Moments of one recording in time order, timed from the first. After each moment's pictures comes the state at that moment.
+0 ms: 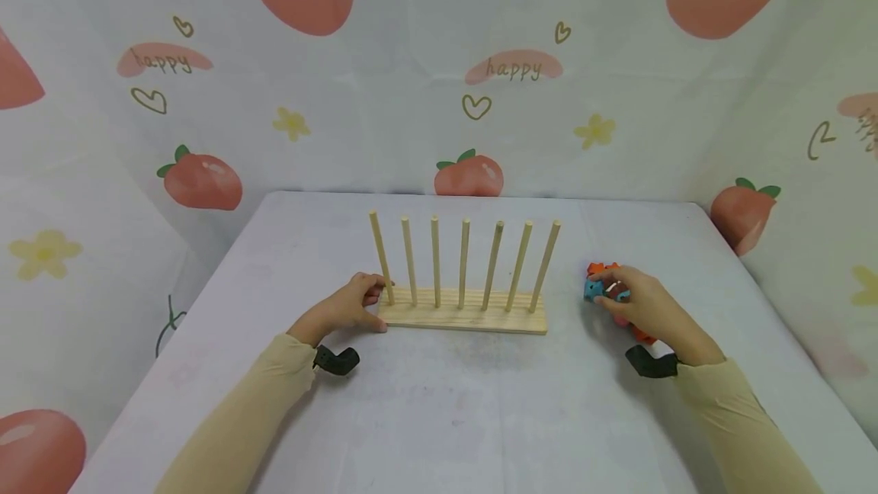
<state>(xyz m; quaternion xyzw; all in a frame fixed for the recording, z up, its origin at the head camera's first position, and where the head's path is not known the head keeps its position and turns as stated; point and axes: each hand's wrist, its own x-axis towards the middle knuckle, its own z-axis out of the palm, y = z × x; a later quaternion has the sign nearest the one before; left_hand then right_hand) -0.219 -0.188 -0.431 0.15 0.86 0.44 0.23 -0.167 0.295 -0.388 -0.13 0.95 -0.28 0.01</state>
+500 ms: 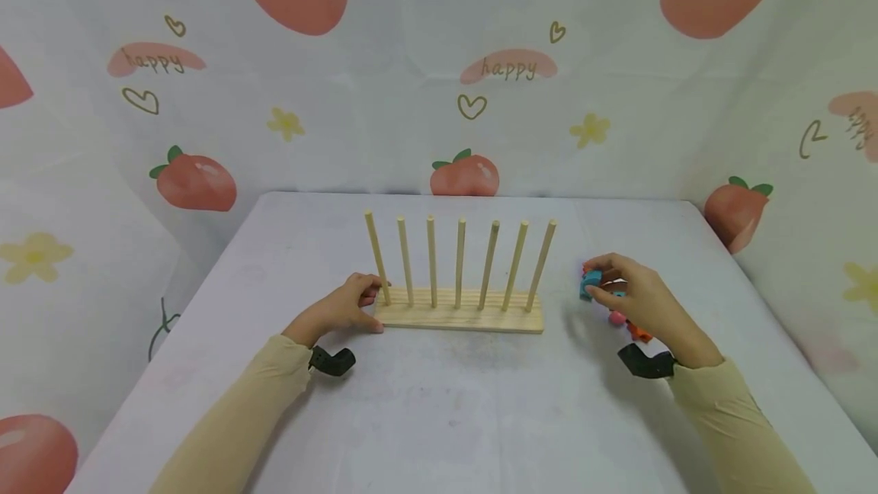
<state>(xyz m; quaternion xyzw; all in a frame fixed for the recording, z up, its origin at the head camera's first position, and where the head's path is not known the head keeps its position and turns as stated) -0.219 -0.187 -0.430 0.15 0.86 0.44 0.23 -0.156 0.281 -0.371 -0.16 0.92 -0.35 -0.06</state>
